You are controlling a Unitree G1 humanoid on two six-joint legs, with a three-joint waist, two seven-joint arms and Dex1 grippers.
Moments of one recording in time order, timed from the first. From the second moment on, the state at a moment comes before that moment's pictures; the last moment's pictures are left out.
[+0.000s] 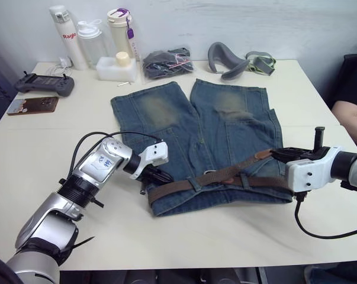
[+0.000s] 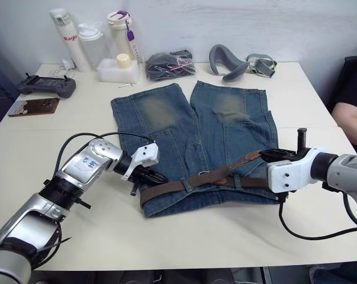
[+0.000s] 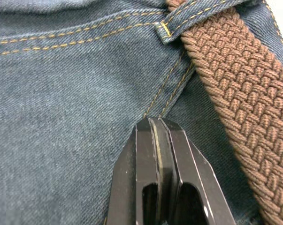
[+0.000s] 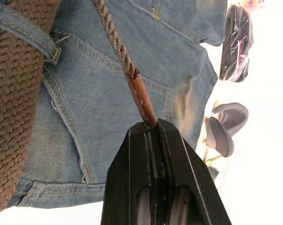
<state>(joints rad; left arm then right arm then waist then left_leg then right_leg) -0.78 0.61 -0.49 0.27 -0.24 0.51 -1.22 -0.11 -1.14 -0.20 -0.21 -0.17 -0.38 0.88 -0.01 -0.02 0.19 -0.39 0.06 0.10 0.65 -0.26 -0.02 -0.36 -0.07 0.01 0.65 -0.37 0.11</state>
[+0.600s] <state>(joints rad) -0.87 0.27 -0.22 0.17 -0.30 0.42 -1.02 -0.13 -1.14 -0.21 -0.37 0.02 0.03 0.98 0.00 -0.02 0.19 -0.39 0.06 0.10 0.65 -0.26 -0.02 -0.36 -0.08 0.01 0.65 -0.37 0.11</state>
